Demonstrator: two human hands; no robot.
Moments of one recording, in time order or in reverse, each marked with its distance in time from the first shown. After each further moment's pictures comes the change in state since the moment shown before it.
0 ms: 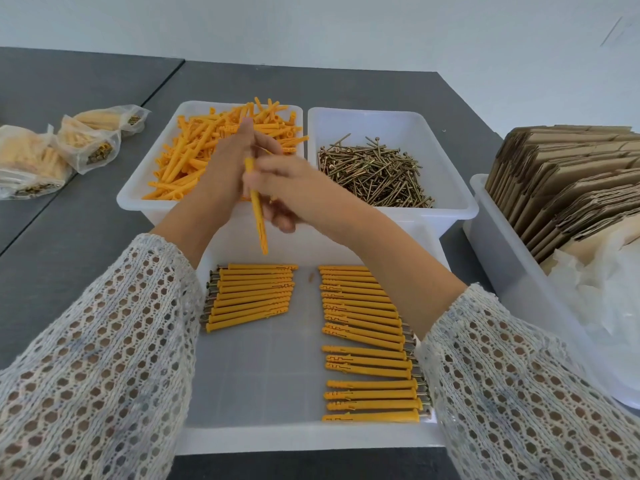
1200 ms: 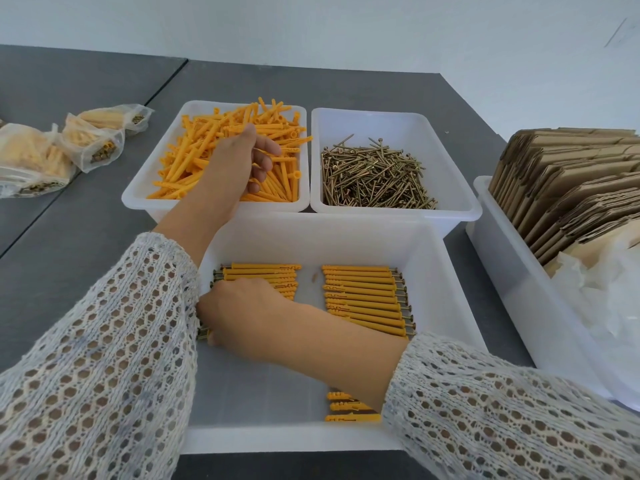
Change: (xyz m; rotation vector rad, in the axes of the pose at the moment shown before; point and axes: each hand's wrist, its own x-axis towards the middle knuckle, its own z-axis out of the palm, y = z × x) left_hand 0.003 -0.001 -0.002 0.023 0.068 -0.095; right_hand -0.026 0.036 0.109 -1.172 -0.352 -0.210
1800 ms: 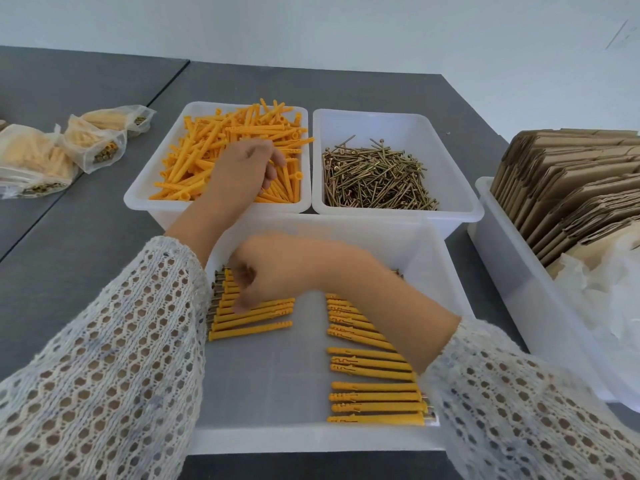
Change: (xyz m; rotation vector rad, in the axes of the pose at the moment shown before) left_hand 0.000 -0.011 0.000 0.276 0.002 0.205; right_hand -0.009 0.052 -0.051 0.386 -0.189 0.057
